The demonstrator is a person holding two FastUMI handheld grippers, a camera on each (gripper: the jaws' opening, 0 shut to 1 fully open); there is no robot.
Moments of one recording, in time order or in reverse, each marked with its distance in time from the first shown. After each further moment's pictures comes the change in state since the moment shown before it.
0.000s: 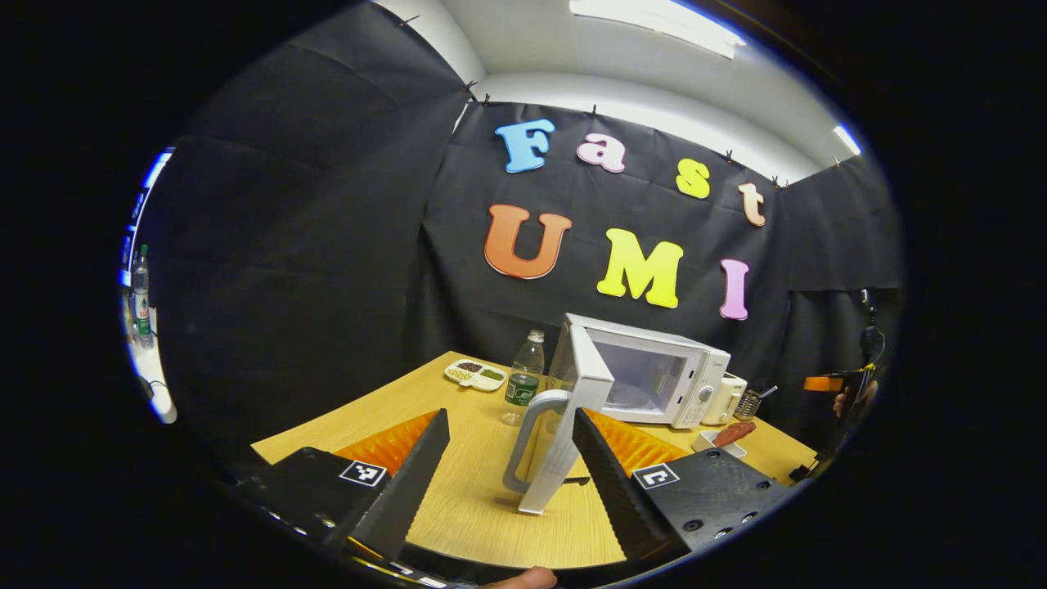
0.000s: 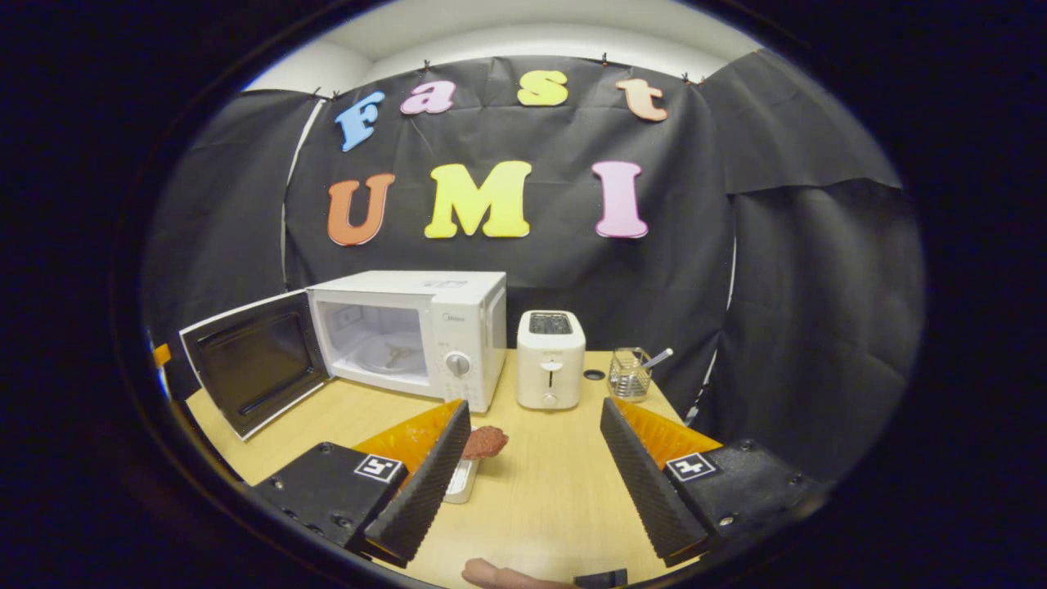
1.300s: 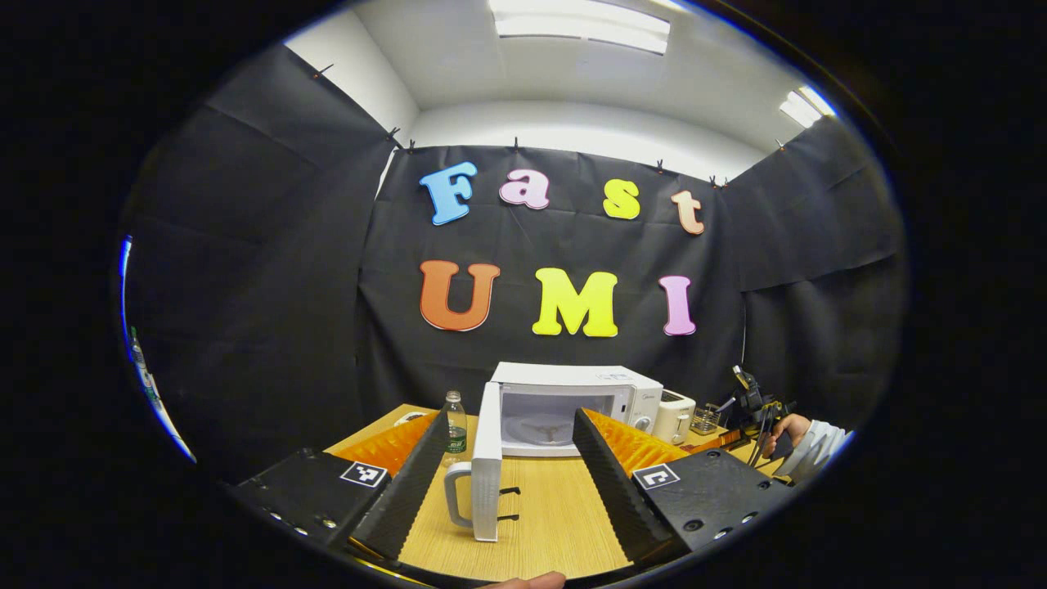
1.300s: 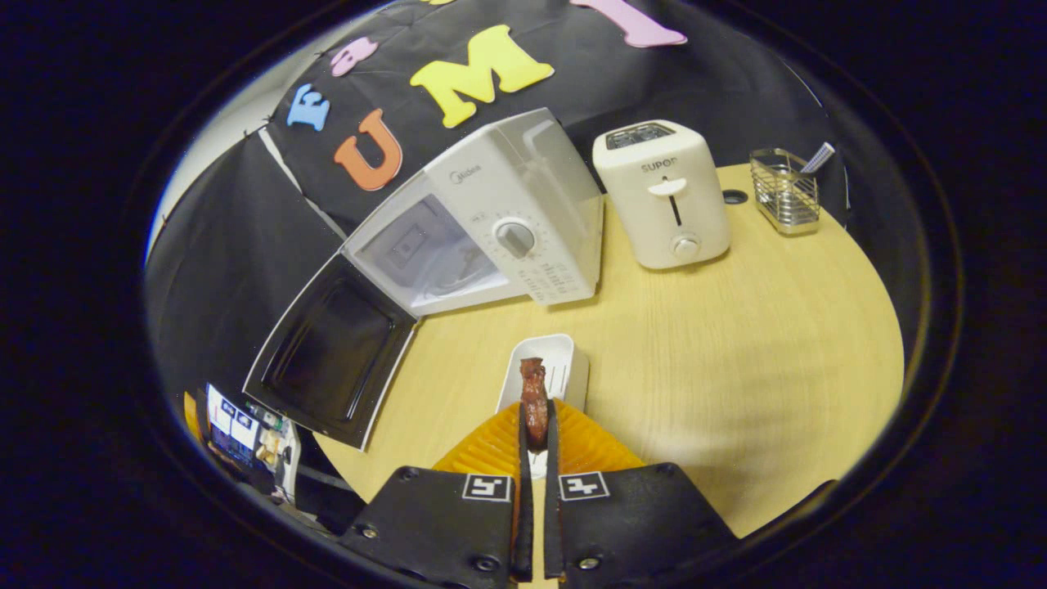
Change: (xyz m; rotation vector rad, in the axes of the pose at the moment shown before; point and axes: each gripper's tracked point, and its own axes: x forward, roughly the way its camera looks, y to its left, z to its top) left arm -0.030 -0.132 0.076 0.138 -0.131 -0.131; right arm 0.084 0.074 -0.089 0.320 0.475 0.446
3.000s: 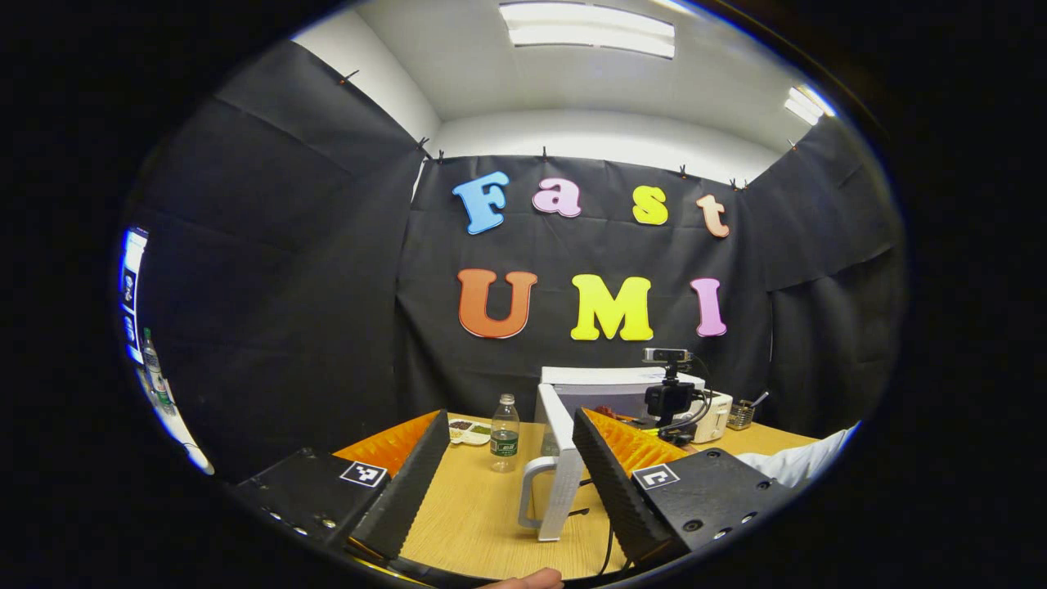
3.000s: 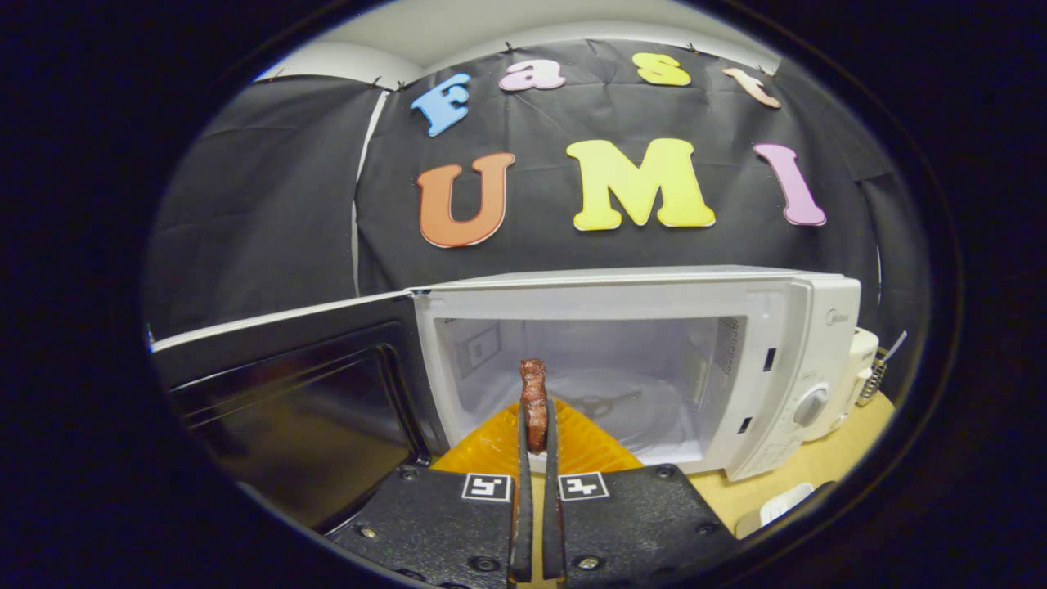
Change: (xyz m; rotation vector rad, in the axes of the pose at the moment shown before) left arm -0.015 0.088 -0.016 0.025 -0.044 0.090; right arm 0.225 0.233 0.111 -0.390 -0.595 -0.183
